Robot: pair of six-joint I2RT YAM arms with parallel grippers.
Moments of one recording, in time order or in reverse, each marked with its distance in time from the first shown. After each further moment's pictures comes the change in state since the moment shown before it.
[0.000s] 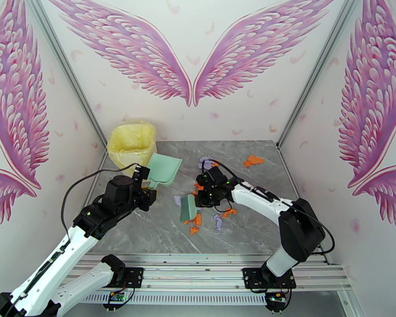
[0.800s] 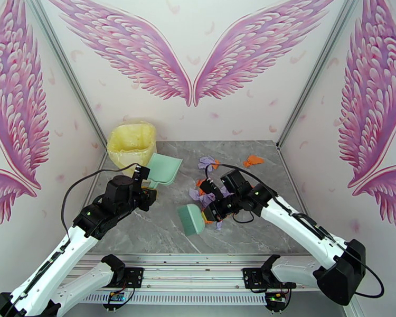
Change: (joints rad) left arm 0.000 0.000 0.000 0.000 0.001 0.000; right arm 0.090 -0.352 -0.076 -0.237 -0.246 -0.252
